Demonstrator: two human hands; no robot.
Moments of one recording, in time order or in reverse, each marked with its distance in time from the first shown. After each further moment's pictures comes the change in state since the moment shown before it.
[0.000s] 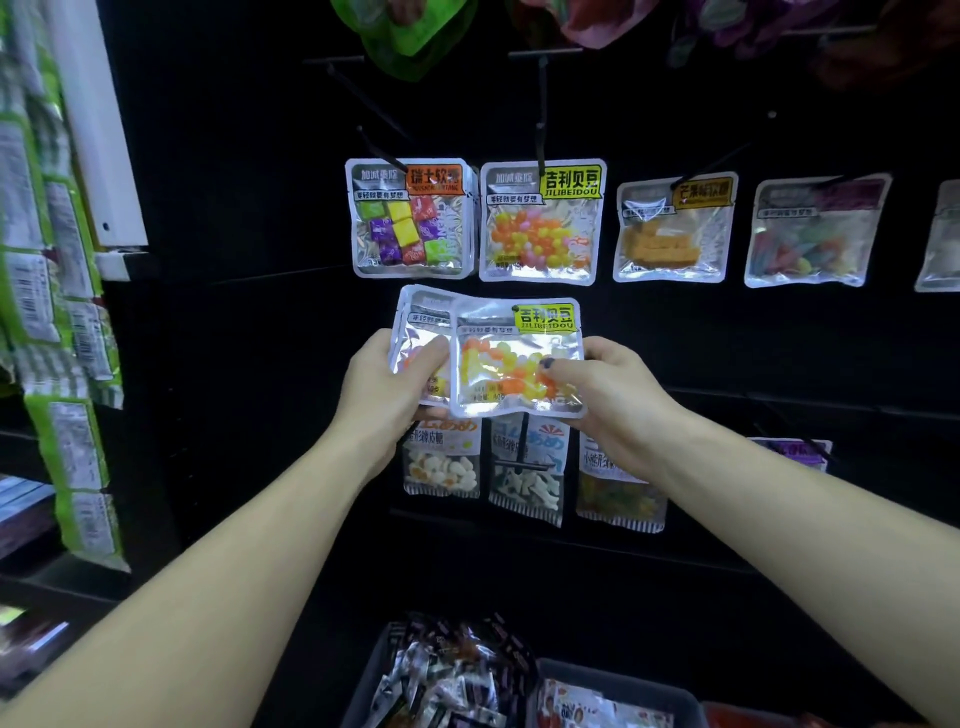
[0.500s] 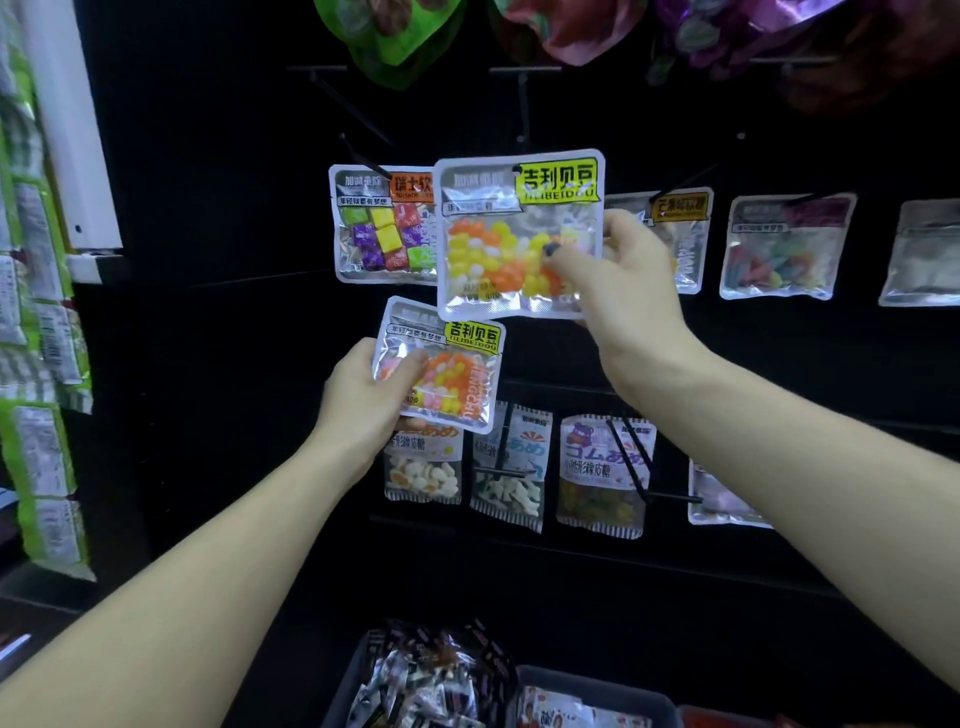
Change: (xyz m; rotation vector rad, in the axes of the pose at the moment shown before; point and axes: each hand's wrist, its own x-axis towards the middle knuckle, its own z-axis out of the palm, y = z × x) left_hand 0.003 -0.010 -0.005 0.068 -0.002 0.045; right_hand -0.015 -0.078 0.003 -0.113 0.172 -0.493
